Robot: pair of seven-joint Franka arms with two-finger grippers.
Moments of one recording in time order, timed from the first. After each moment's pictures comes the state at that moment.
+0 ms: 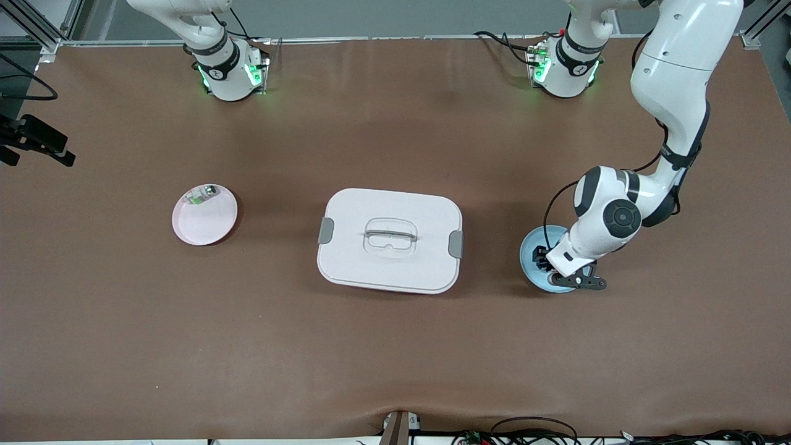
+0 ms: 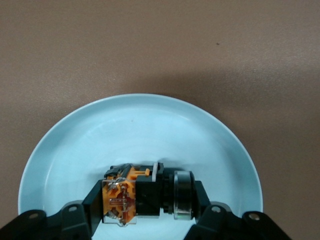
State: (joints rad) left arm -0.05 0.57 -0.16 -1.95 0.11 2.53 -0.14; right arm -0.03 -0.05 -0.05 -1.57 0.02 1.57 -0.05
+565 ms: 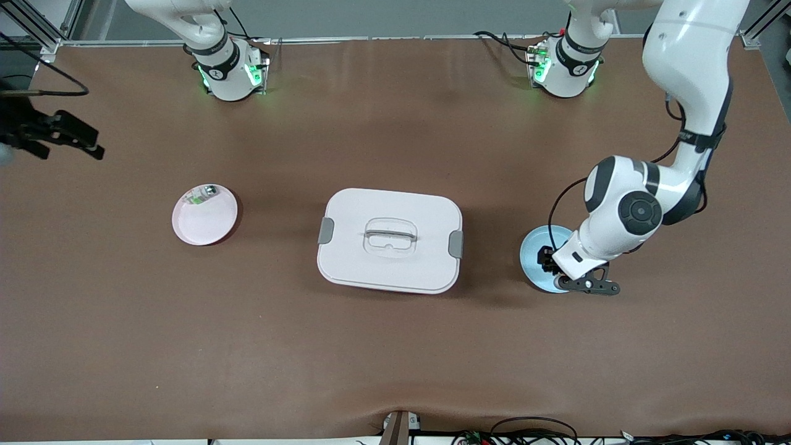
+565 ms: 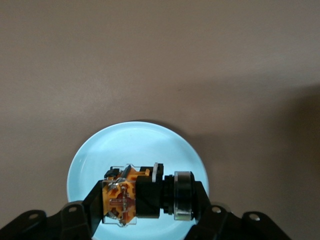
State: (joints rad) left arm -0.05 0.45 -0.22 -1.78 0.11 2.23 -0.16; right arm 0.08 -0.05 -0.04 -1.56 0.03 1.46 0.12
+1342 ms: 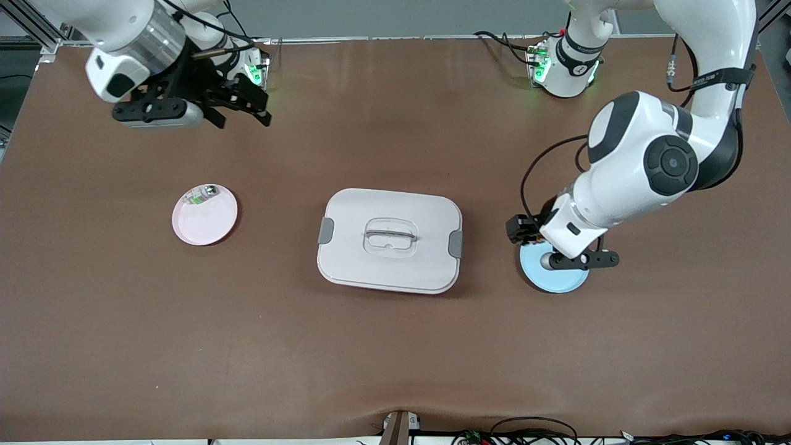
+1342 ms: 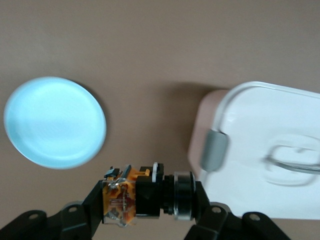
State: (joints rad) left arm -0.05 0.37 -0.38 -1.52 -0.11 1.87 -0.49; right arm 0.46 -0.14 -0.03 -1.76 0.28 1.79 0.54
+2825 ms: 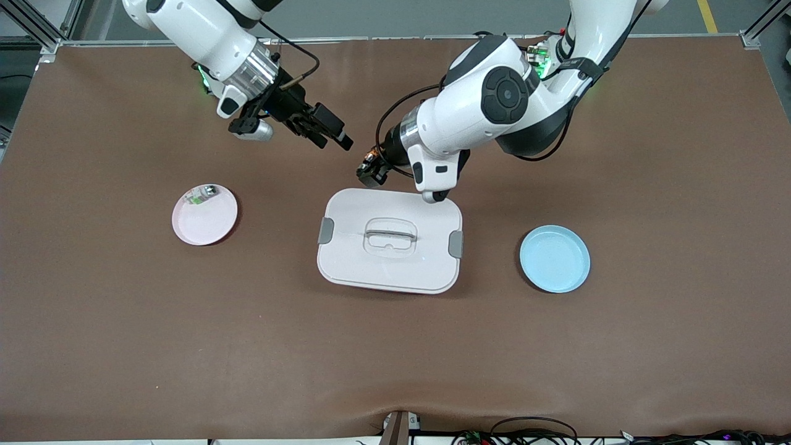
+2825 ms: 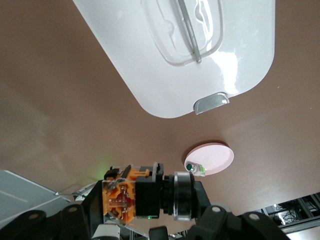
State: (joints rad) left arm -0.30 0.48 -0.54 -1.39 -0.37 2.04 -1.67; right arm 0.69 -0.19 -0.03 -2.24 0.61 2.58 0.76
